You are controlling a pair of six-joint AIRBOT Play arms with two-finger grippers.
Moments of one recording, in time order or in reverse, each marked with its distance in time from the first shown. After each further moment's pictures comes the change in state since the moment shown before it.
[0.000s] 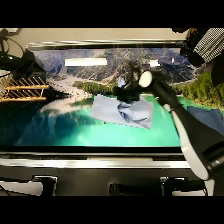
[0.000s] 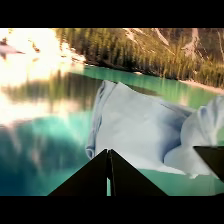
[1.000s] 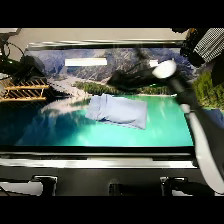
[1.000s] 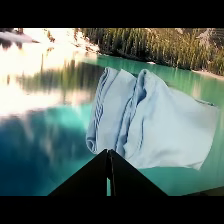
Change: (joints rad) left arm 0.008 0.013 -0.054 0.013 -0.013 0.039; right arm -0.150 0.169 0.001 0.361 0.035 -0.193
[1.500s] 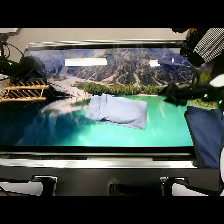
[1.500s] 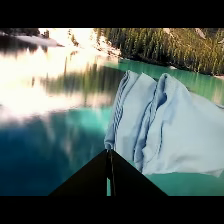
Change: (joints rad) left arm 0.000 0.000 0.000 0.072 0.001 0.008; right arm -0.512 0.039 -0.305 -0.027 0.173 -0.218
